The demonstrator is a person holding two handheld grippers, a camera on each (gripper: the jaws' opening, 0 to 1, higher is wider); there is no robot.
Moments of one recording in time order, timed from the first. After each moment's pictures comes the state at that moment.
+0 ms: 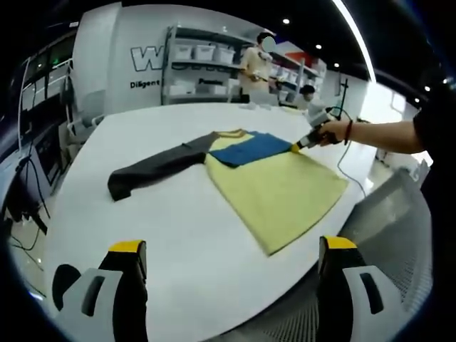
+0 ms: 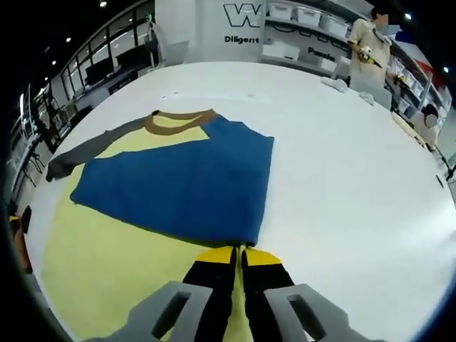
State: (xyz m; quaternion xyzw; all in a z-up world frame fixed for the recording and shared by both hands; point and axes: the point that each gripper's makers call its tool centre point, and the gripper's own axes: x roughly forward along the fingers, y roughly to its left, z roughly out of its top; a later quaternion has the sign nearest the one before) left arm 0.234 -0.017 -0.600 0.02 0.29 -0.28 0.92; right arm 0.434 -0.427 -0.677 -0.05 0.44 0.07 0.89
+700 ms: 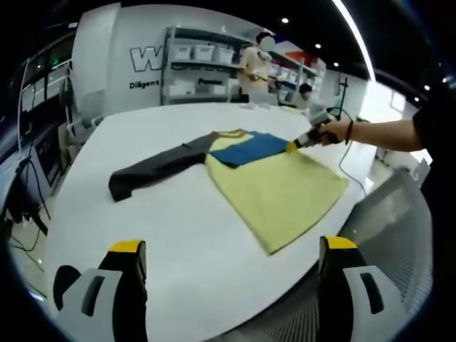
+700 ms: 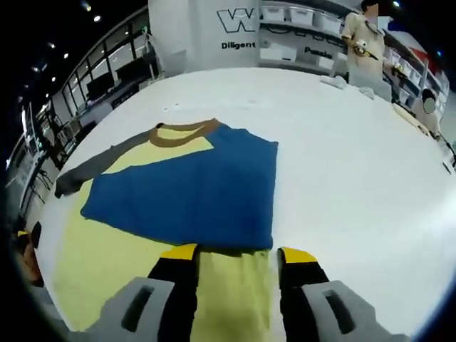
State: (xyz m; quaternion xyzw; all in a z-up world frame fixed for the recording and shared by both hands) left arm 0.234 -0.016 -0.600 0.02 0.29 -0.28 0.92; right arm 0.435 -0.410 -0.668 0.03 0.41 0.09 0.91
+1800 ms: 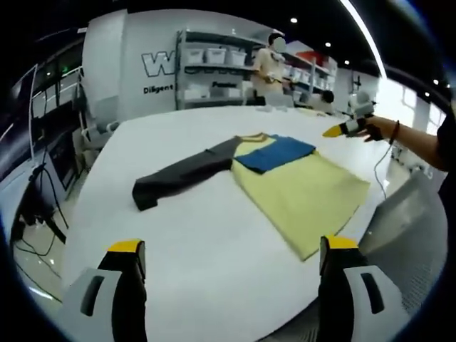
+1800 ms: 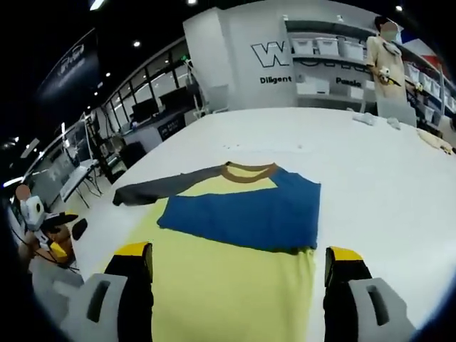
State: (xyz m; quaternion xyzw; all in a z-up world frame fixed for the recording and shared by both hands) left arm 0.271 0.019 -0.590 0.04 0.27 -0.22 0.94; right arm 0.381 -0.363 -0.587 0.03 0.33 0.21 0.92
